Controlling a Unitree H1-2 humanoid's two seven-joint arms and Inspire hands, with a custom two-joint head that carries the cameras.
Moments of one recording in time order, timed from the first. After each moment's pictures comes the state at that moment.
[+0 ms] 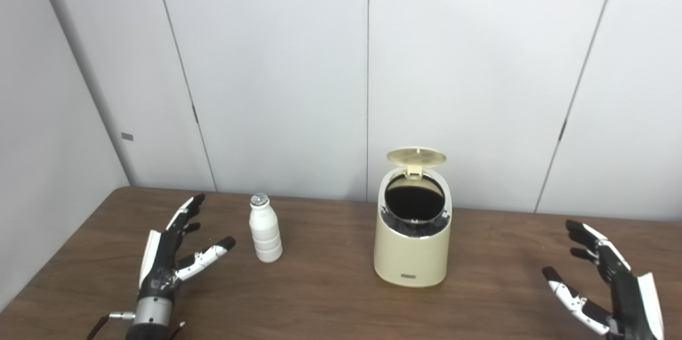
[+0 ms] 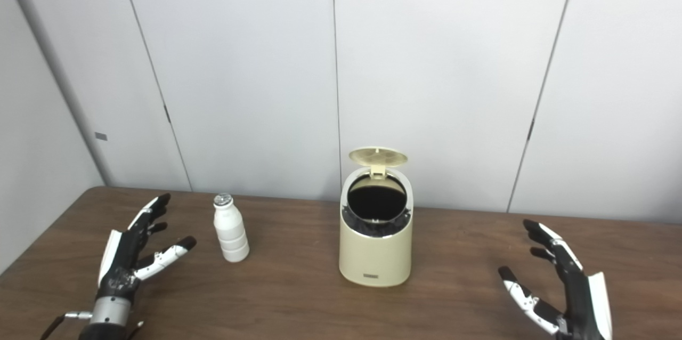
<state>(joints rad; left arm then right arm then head) -0.31 0.34 0.21 0.50 0.12 -0.44 0.13 -0.19 -0.19 -0.10 0.15 -0.29 -0.39 -0.25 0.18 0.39</state>
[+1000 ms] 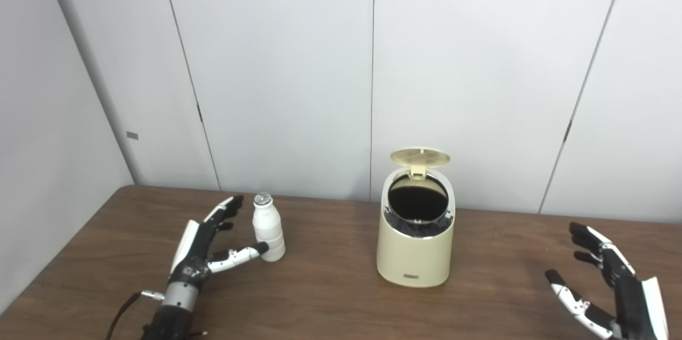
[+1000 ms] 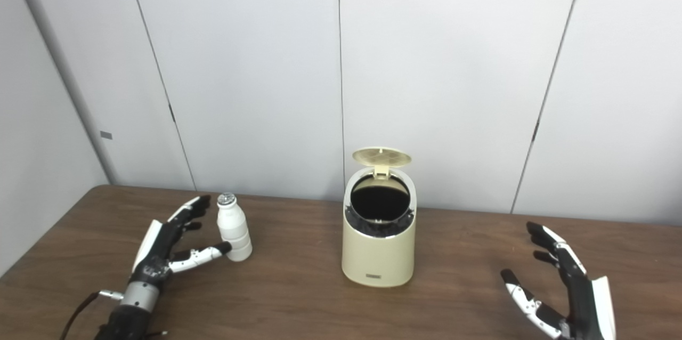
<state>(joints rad) -0.40 0.36 0.07 0.62 0.20 -0.41 0.11 -0.17 -0.18 -0.11 0.10 -0.30 -0.36 -0.24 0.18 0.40</state>
